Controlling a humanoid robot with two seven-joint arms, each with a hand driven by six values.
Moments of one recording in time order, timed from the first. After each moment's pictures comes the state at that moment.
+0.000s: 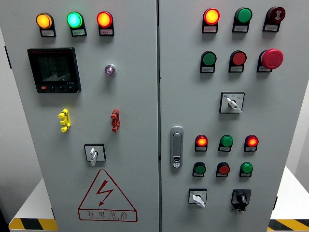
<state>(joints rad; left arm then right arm) 0.00 -0.07 0.06 -0.10 -0.02 -0.23 -0.05 -0.01 0.12 0.06 -0.14 -0.02 0.02 -0.04</state>
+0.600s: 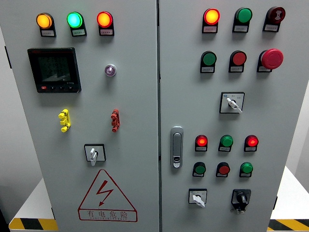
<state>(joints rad) 0.01 -0.07 0.05 -0.10 -0.02 -0.23 -0.05 -0.01 0.12 0.06 -0.14 -0.02 0.02 -0.04</state>
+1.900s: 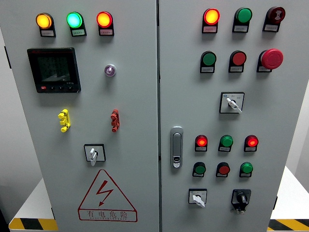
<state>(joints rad) 0.05 -0.08 -1.26 -0.16 1.29 -0.23 -0.03 -0.01 0.12 0.06 -0.14 -0.02 0.02 -0.04</state>
